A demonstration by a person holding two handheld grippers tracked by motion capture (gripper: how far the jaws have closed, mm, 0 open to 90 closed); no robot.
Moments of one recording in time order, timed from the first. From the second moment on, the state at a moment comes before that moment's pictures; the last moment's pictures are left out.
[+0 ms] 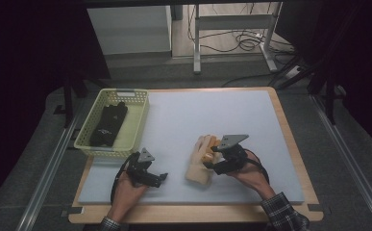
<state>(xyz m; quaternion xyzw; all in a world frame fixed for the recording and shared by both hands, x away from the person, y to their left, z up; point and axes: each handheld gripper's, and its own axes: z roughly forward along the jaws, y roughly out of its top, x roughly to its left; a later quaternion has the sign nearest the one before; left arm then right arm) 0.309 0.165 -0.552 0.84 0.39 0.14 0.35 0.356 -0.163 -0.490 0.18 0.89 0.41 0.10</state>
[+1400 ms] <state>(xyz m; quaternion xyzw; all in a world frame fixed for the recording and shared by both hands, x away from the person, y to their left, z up) 0.309 0.165 -0.552 0.84 0.39 0.14 0.35 0.329 -0.126 -0.534 0.23 0.89 0.39 0.09</state>
